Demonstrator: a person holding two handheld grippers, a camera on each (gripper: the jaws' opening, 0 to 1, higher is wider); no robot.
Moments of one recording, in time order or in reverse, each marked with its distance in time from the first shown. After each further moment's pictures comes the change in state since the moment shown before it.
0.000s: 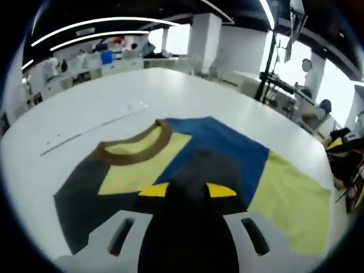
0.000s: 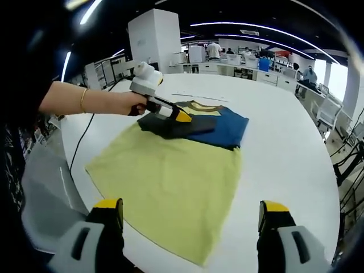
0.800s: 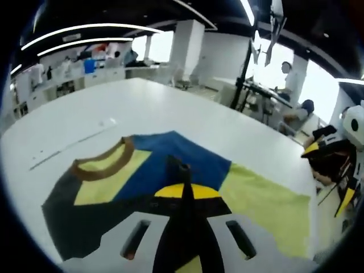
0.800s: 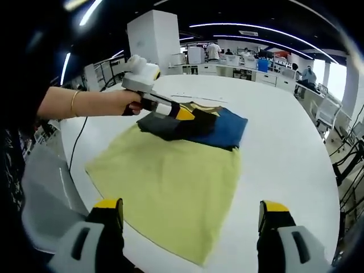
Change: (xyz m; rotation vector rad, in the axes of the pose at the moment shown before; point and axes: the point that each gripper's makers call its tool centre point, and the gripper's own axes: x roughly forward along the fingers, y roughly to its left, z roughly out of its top) left arm -0.022 -0.076 0.030 0.057 -0.085 -0.169; right arm -0.002 -0.001 0.001 0.004 -0.012 -0.003
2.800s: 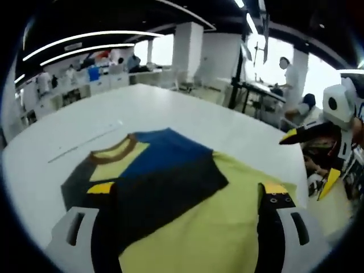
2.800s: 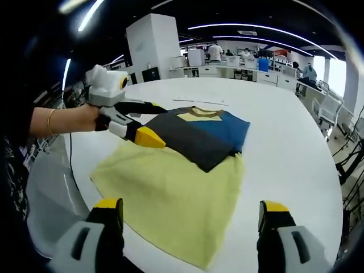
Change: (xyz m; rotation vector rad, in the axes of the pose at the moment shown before) left arm -0.074 -0.013 -0.019 -0.003 -0.001 0.096; right arm 0.001 0.005 0.015 0.021 -0.011 0.034
